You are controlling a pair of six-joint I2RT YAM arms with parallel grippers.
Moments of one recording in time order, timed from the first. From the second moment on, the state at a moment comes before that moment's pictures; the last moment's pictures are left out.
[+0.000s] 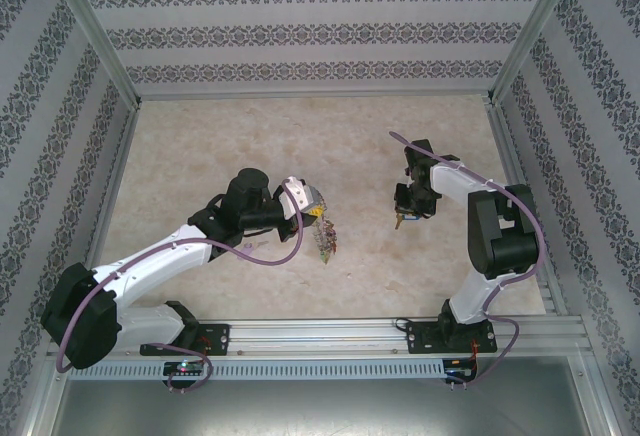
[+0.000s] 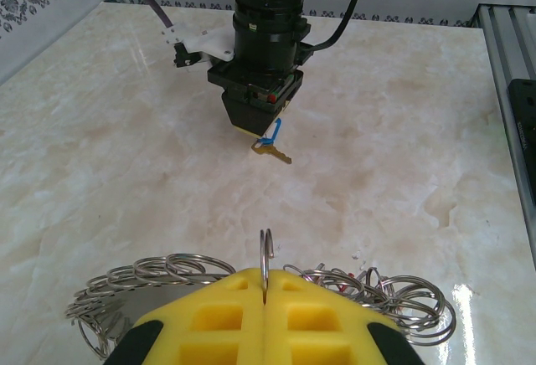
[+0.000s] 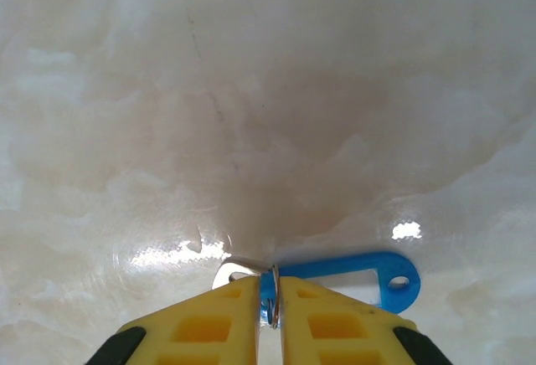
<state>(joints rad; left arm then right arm) -0.66 1.22 0.76 0.00 0.48 0.32 0.16 1.74 1.05 -0.73 -0.09 0.39</state>
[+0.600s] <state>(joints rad) -0.66 1.22 0.76 -0.01 0.48 0.32 0.16 1.75 1.06 -0.73 -0.09 0.39</state>
